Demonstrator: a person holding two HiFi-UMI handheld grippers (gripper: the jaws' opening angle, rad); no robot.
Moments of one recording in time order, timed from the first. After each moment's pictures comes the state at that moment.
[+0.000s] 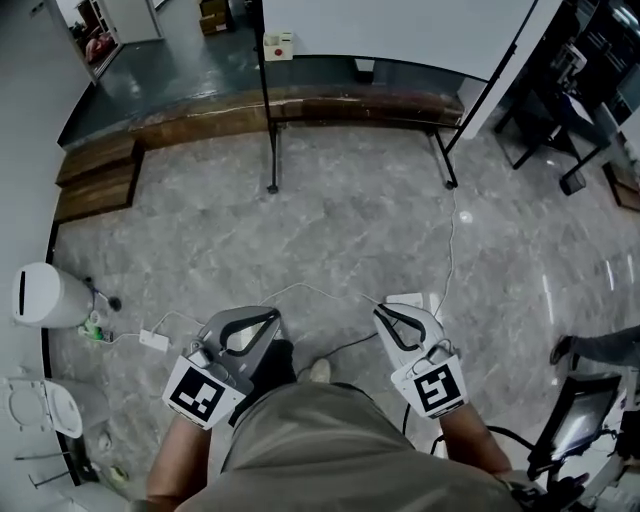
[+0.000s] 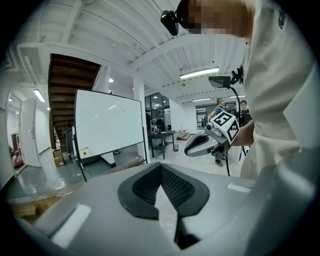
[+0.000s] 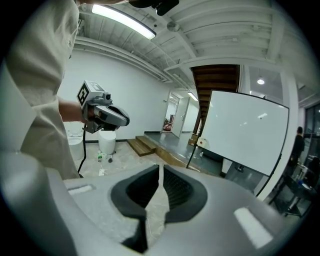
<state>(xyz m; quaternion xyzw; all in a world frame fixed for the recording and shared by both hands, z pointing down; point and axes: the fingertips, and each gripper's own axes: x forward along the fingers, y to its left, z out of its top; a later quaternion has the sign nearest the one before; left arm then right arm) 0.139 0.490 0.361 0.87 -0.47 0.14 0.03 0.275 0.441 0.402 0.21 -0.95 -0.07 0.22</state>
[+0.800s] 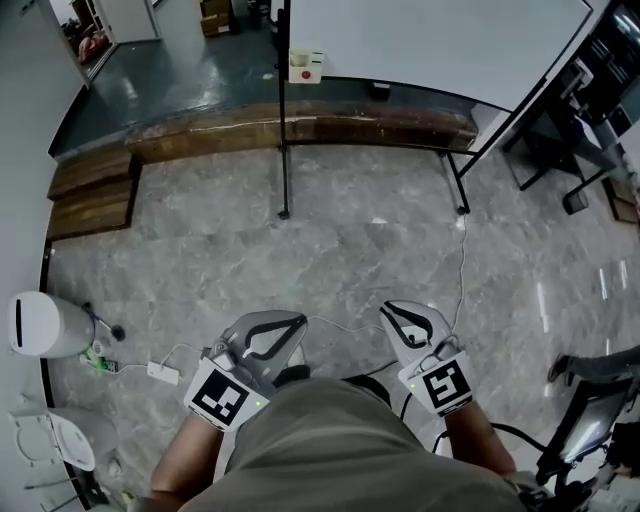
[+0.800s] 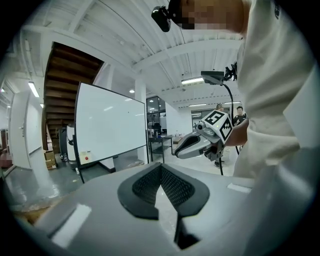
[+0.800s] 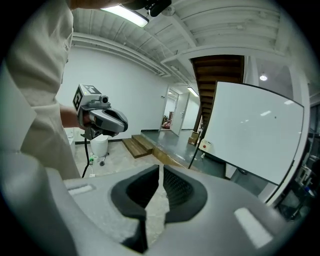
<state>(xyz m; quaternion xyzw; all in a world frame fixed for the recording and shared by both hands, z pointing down) 0.002 0.338 0.361 0.90 -0.43 0.11 0.01 0.105 0.289 0.395 0.21 -0.94 -0.06 0.24</state>
